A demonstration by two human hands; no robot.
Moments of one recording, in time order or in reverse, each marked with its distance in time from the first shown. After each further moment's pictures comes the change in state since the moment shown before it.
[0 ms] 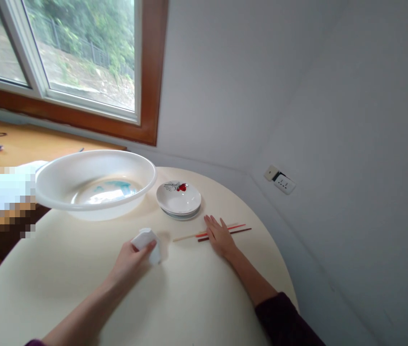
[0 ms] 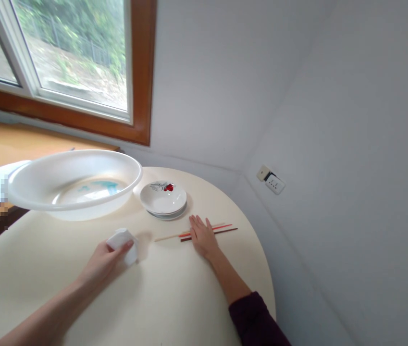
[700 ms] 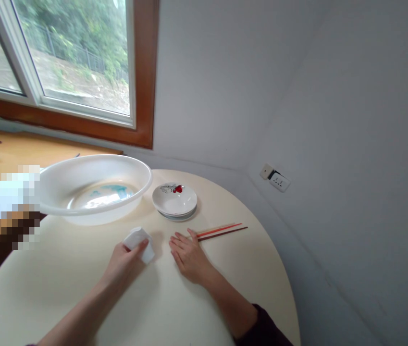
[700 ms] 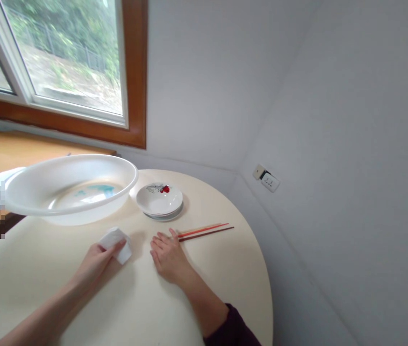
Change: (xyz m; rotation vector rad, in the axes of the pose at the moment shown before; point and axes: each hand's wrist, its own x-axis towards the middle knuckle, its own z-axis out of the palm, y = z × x) left_hand -0.004 0.012 0.002 -0.128 0.114 -0.125; right_hand -0.019 -0.099 -0.001 0.165 0.140 -0.375
